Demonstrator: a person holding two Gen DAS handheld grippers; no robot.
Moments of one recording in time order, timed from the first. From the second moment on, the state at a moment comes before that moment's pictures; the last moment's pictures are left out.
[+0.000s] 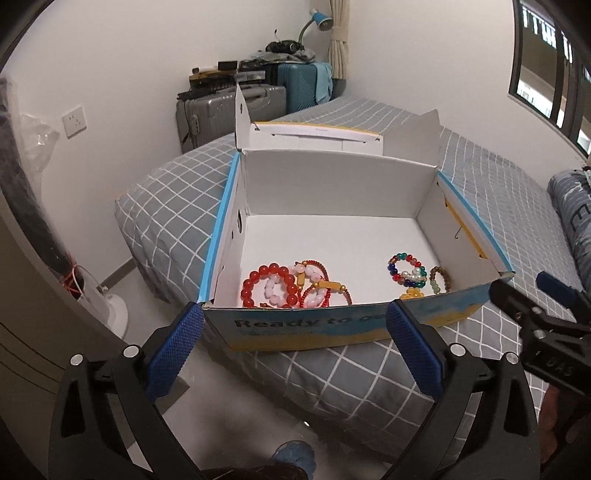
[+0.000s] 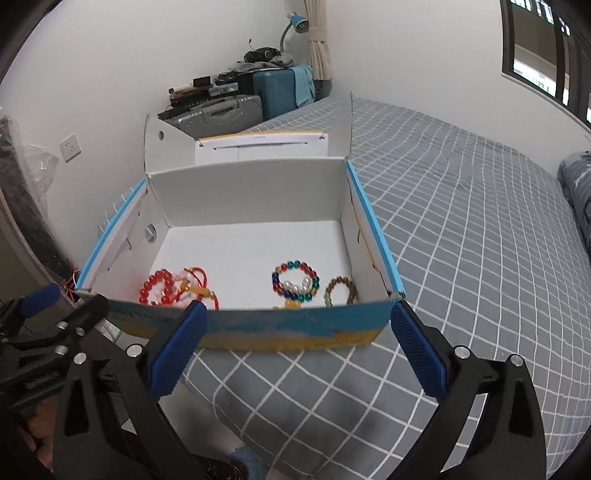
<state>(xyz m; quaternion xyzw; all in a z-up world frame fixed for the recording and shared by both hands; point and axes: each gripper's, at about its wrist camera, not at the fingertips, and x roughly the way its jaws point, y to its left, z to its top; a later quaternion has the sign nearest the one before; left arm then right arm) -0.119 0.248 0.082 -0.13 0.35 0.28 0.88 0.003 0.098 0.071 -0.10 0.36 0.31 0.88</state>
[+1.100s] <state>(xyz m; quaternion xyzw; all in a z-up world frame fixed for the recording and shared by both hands) -0.112 0.237 0.074 -0.11 0.36 0.30 0.88 0.005 0.092 0.063 -0.10 0.36 0.30 0.88</state>
